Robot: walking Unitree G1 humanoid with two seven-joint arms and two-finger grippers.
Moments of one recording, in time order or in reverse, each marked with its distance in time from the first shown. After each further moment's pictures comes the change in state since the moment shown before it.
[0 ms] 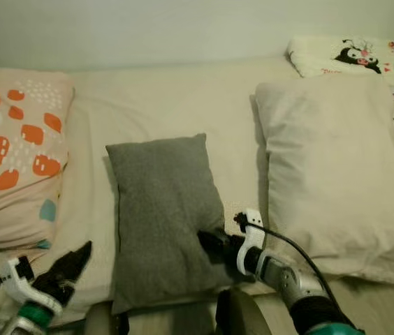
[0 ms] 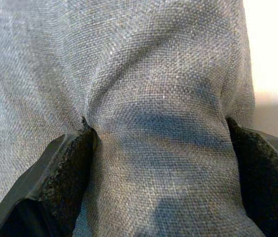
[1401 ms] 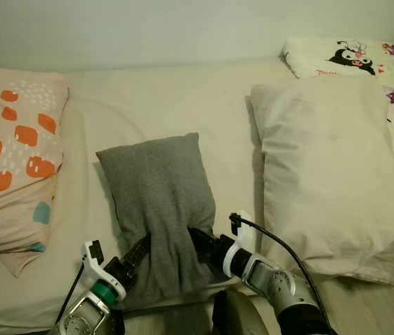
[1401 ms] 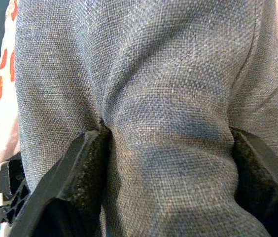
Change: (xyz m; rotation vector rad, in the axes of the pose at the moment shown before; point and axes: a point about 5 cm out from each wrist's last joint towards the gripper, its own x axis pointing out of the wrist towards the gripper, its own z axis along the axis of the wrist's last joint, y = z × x) left arm 0.046 -0.058 -0.085 -0.292 0.331 -0.251; right arm 0.008 0.028 -0.015 0.183 -0.023 0.152
